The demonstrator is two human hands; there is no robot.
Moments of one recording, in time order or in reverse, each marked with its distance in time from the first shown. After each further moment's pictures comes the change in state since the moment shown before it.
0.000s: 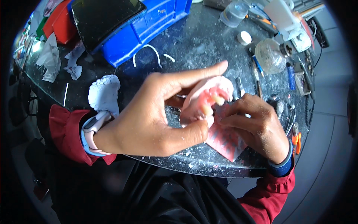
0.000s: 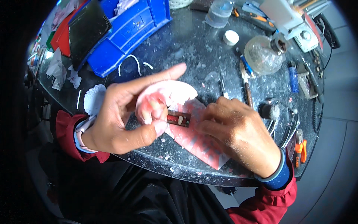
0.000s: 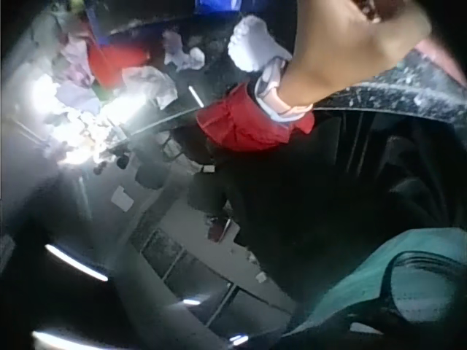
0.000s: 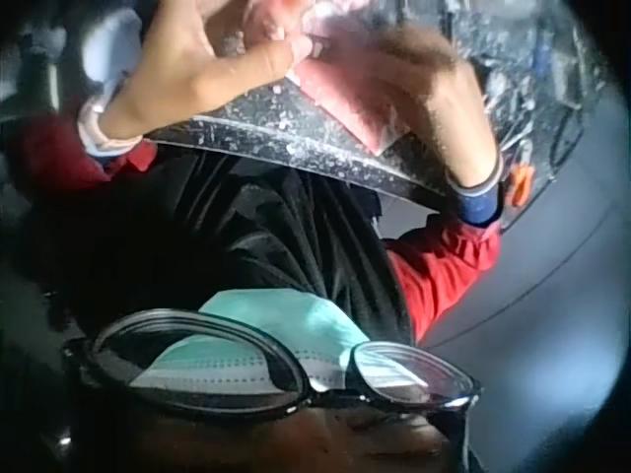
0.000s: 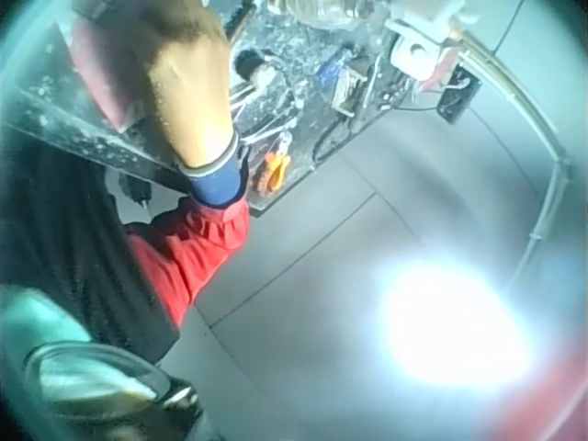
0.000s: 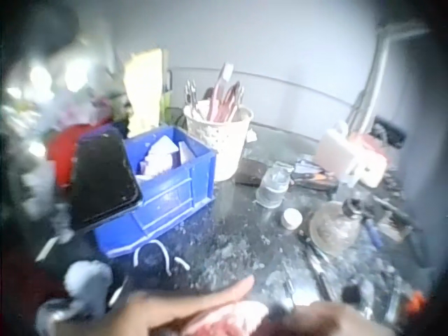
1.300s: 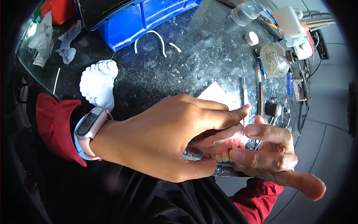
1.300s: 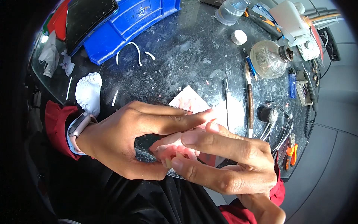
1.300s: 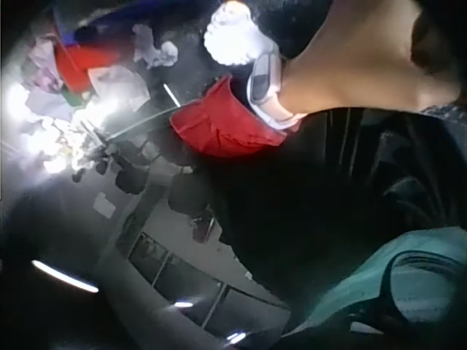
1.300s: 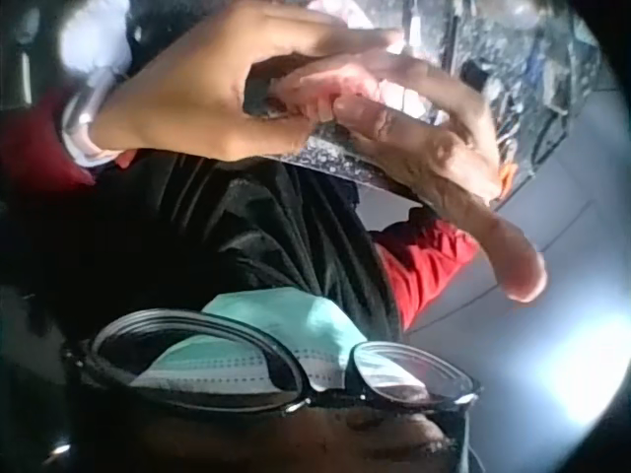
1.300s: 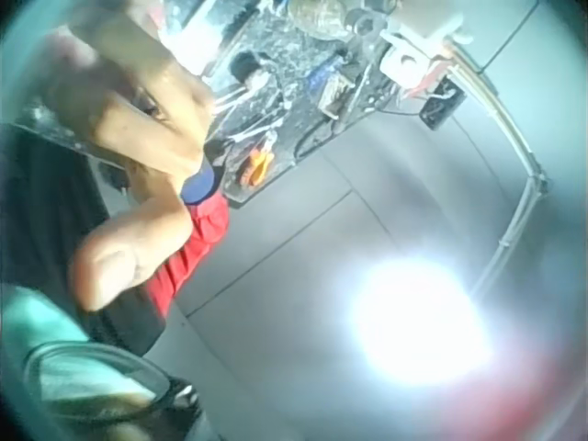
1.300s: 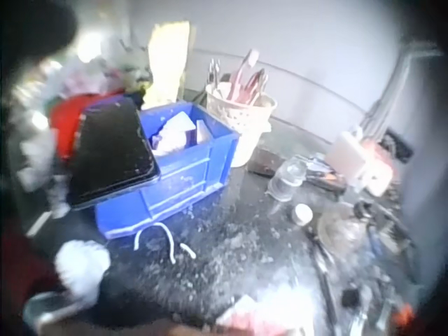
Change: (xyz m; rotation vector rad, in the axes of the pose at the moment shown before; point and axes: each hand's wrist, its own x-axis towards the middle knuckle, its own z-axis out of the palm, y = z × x) left_hand -0.002 -0.003 0.006 0.163 -0.252 0.028; right_hand 0.003 -0.033 0.002 0.213 0.387 -0.327
